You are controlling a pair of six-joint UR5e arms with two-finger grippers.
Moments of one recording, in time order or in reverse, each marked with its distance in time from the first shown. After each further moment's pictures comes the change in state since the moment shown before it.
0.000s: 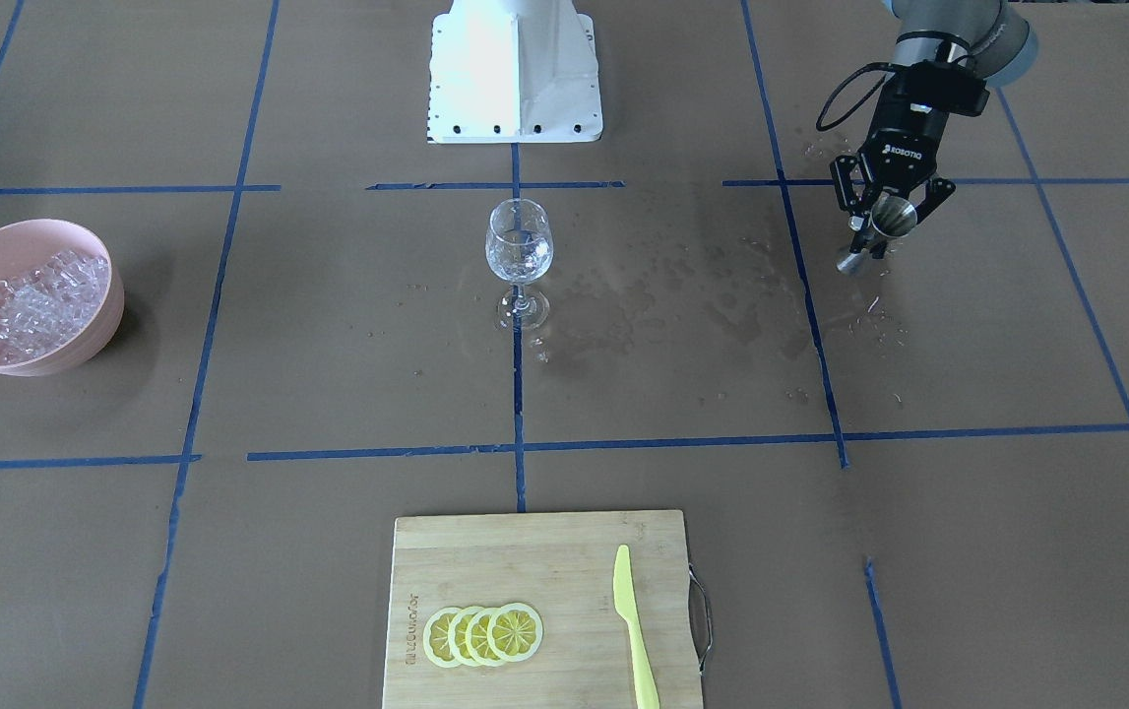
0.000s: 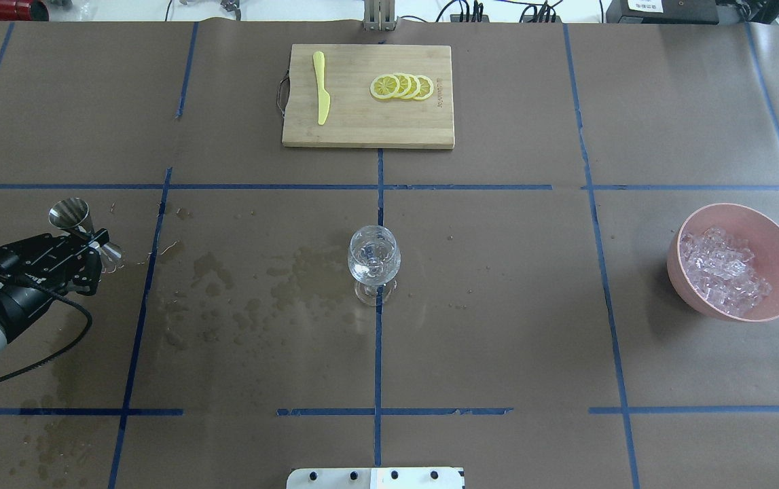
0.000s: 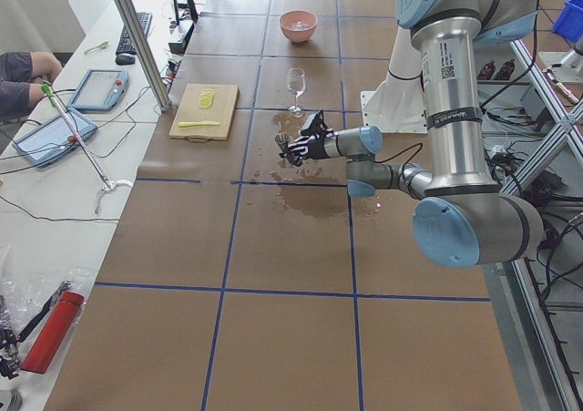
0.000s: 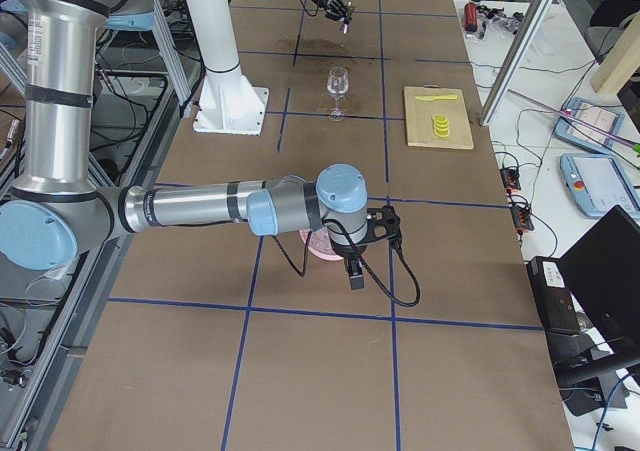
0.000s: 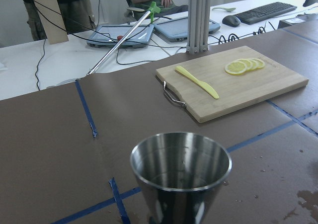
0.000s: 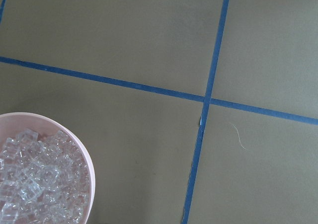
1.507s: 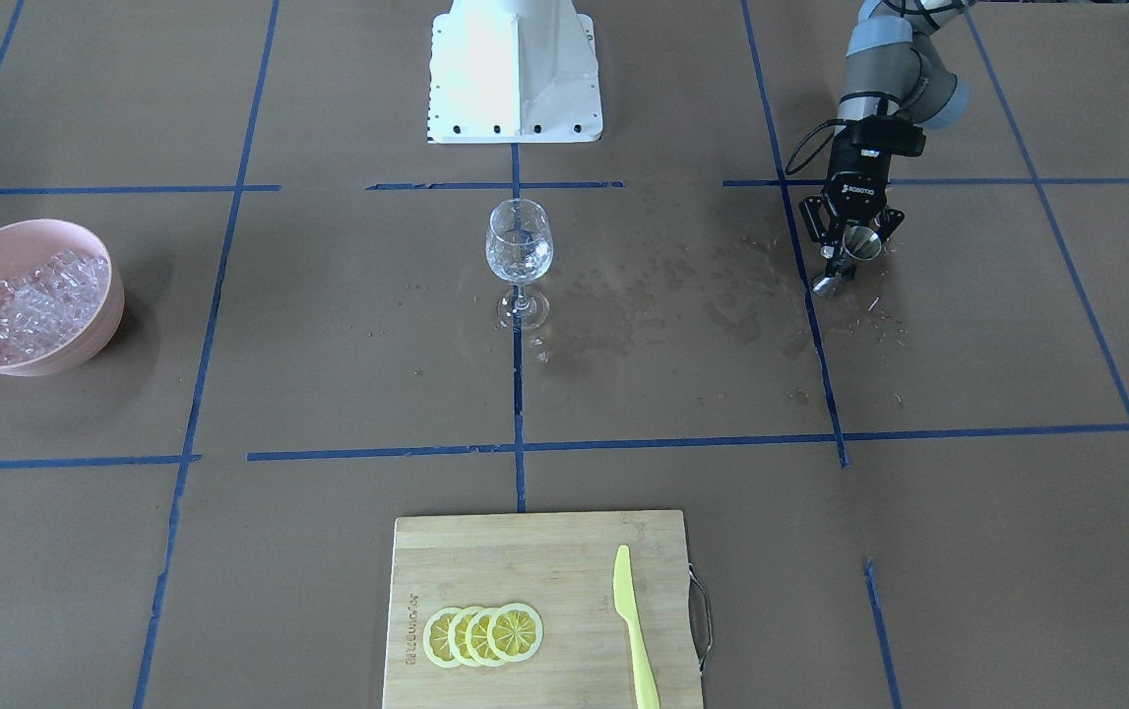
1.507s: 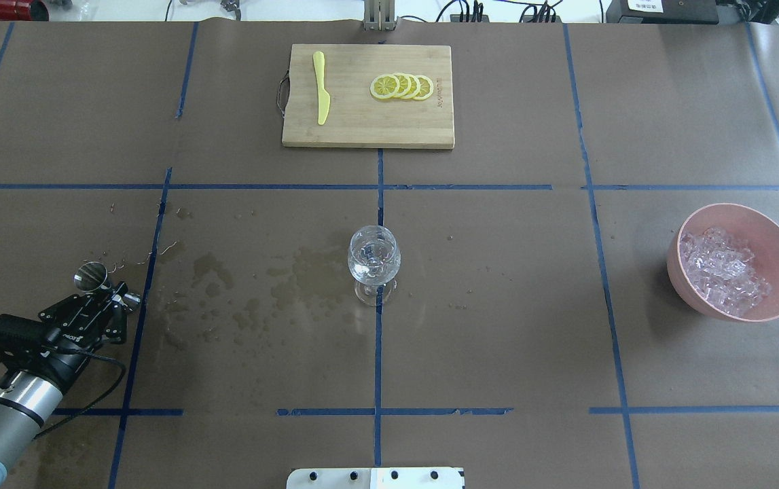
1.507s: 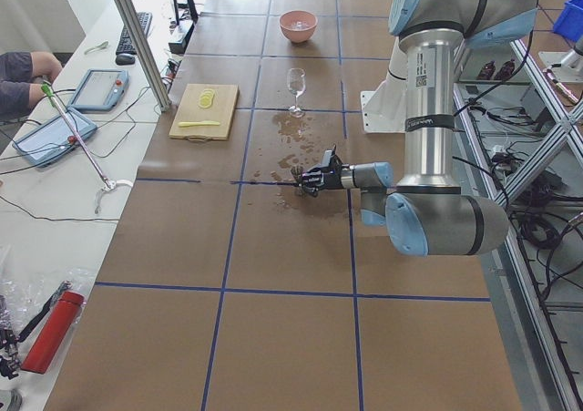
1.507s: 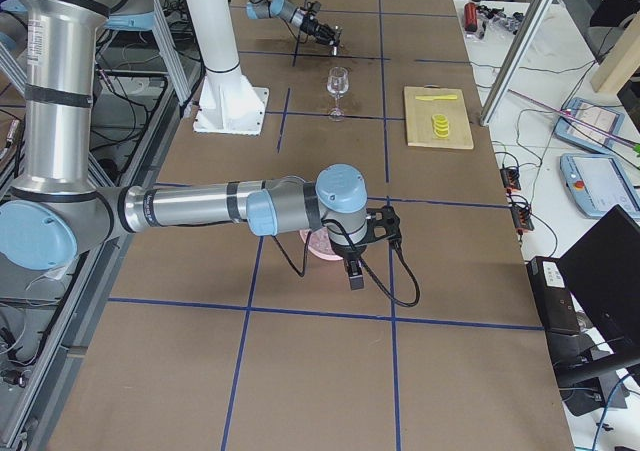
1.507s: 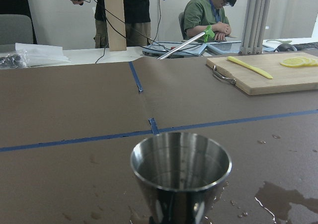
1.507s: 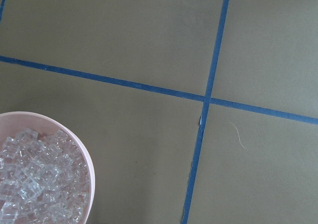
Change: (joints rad) left arm 0.212 -0.108 0.323 -0.132 0.313 -0.171; right arm 0.000 -0.001 0.000 0.000 0.000 -0.001
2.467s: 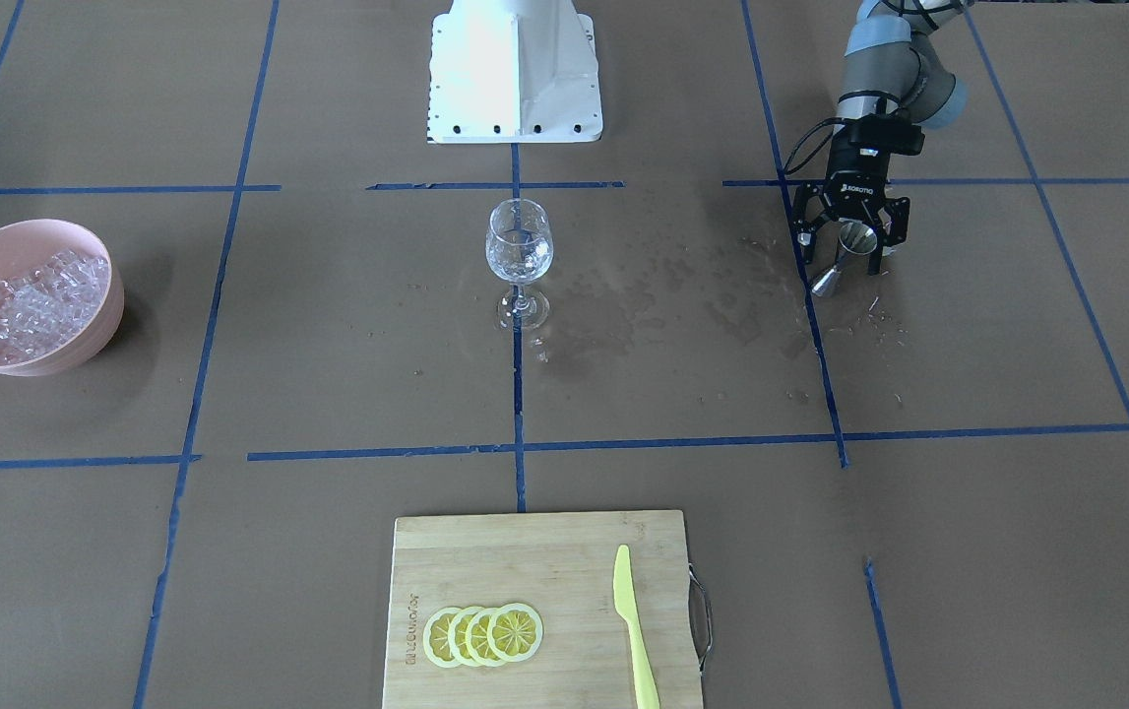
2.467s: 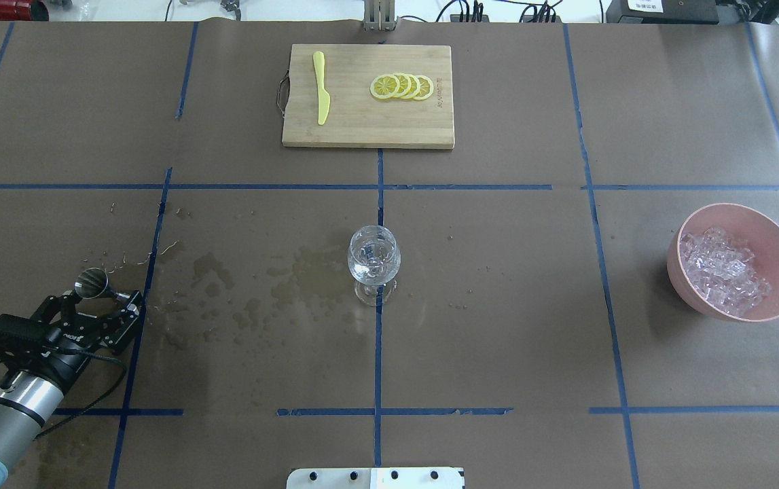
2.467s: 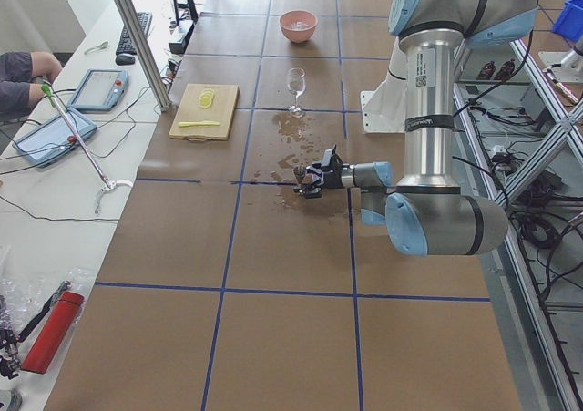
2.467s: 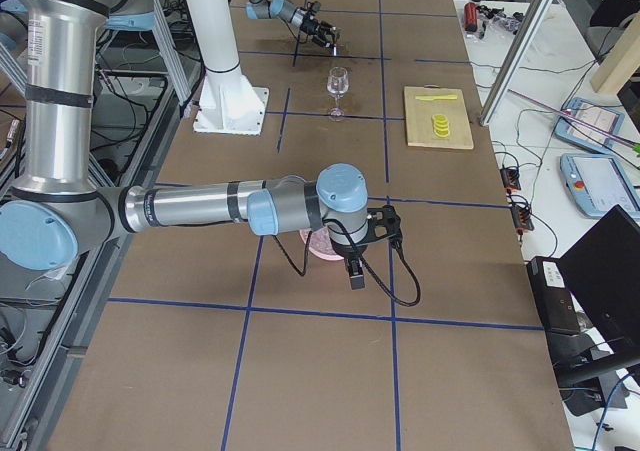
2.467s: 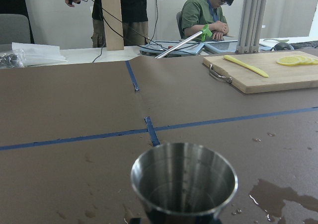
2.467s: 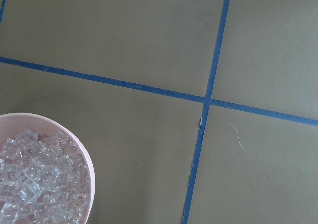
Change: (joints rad) left arm 0.001 -0.002 -0.005 -0.002 0.023 0.010; right arm 0.000 0.003 0.000 0.000 -0.001 0.000
